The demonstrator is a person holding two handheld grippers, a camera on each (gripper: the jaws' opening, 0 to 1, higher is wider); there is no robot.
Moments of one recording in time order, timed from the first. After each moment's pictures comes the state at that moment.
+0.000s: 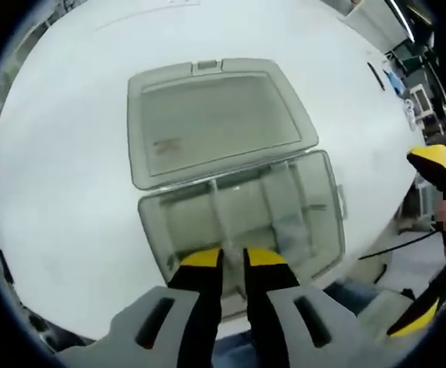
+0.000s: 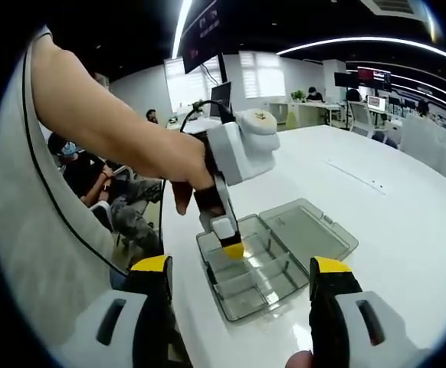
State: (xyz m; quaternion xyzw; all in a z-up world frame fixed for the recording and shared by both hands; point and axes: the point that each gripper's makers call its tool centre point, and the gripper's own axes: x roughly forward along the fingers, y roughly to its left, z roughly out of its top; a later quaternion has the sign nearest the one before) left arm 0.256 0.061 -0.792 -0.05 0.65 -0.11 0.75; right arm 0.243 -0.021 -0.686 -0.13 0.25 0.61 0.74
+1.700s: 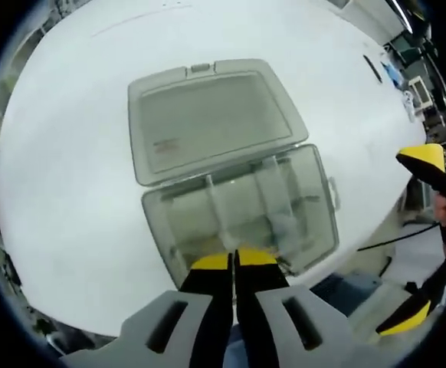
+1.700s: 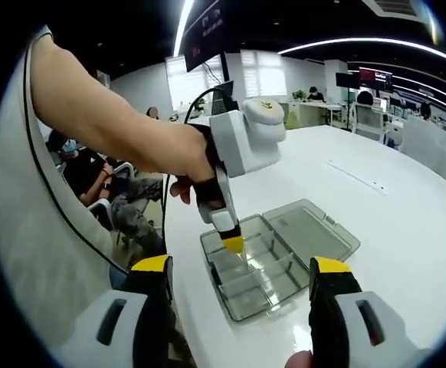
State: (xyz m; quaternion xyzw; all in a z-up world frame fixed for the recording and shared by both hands) left arm 0.250 0.059 -0.783 -0.03 0.65 -0.11 0.75; right arm 0.236 -0.020 -0.683 -0.13 0.25 0.61 0.74
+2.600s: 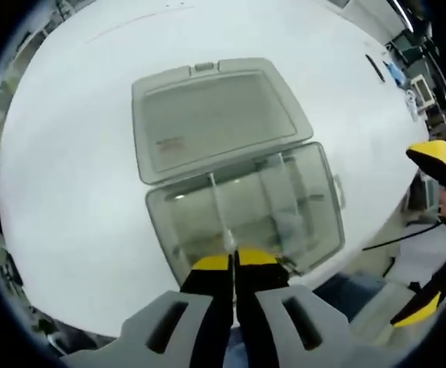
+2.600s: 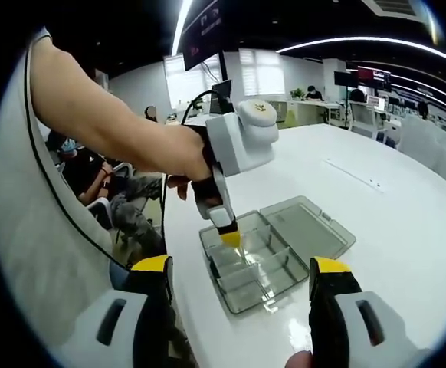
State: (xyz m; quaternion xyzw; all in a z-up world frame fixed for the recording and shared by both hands) left arm 0.250 0.062 -0.784 -0.02 0.65 -0.10 0.75; right arm 0.237 -0.031 -0.682 -0.14 0.25 0.60 0.74
